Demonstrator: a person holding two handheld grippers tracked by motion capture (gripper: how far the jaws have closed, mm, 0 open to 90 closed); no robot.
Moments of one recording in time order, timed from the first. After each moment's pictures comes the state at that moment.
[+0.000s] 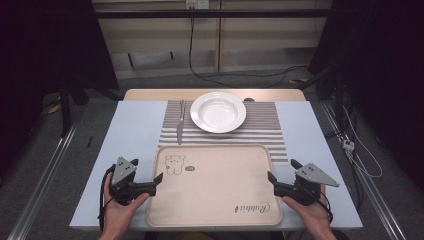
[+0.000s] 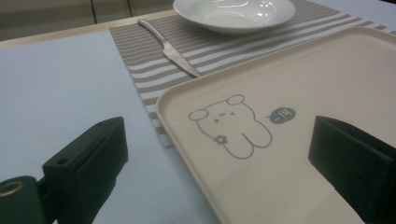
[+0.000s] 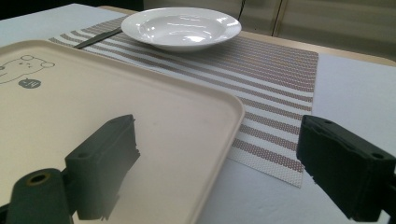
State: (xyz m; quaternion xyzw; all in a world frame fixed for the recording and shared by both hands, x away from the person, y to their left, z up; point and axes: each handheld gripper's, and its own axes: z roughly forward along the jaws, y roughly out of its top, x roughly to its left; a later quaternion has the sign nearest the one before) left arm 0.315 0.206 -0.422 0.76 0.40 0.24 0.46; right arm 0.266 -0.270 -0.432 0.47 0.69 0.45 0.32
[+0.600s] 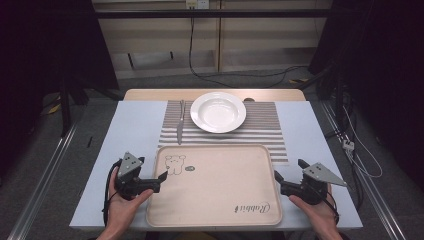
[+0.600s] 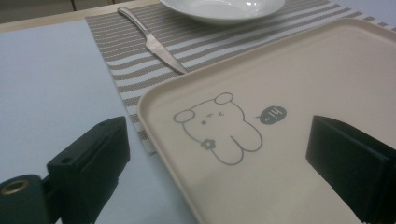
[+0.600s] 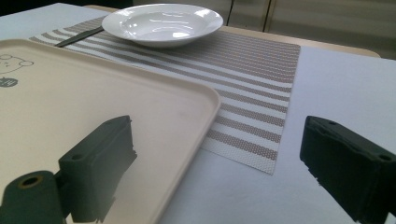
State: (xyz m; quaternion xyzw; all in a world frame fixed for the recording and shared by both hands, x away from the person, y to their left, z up) left arm 0.332 0.195 -0.420 0.78 0.39 0.21 0.45; right arm 0.267 -0.288 -0.437 0.48 0.68 0.44 0.33
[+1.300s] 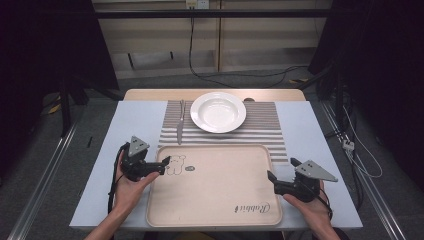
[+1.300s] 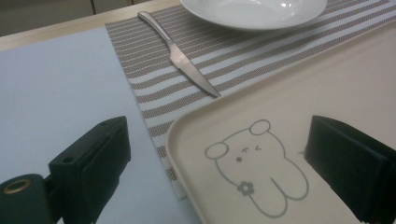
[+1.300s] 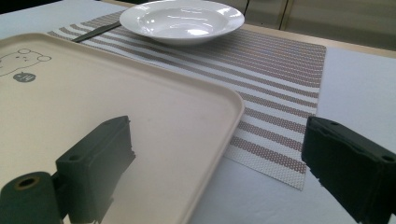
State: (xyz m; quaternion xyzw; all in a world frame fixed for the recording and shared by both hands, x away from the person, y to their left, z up) left arm 0.377 0.181 -0.411 0.78 0.41 0.22 0.41; right arm 0.277 -0.276 -0.439 0.47 0.70 0.45 0.31
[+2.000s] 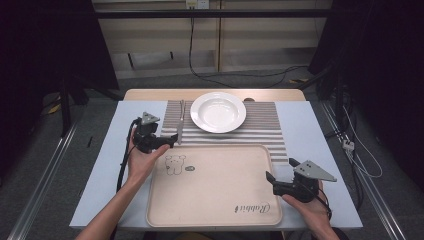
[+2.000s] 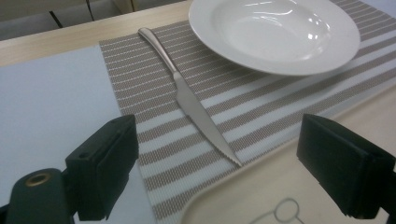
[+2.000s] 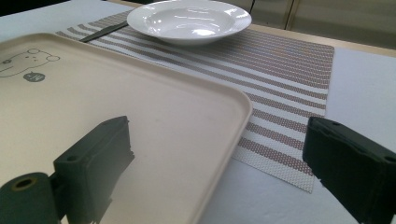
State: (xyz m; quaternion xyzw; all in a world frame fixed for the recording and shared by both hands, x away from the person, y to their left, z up) left arm 0.451 0.153 -0.398 0.79 0.43 0.20 0.40; right arm 0.276 -0.273 -0.438 0.46 0.70 0.45 0.30
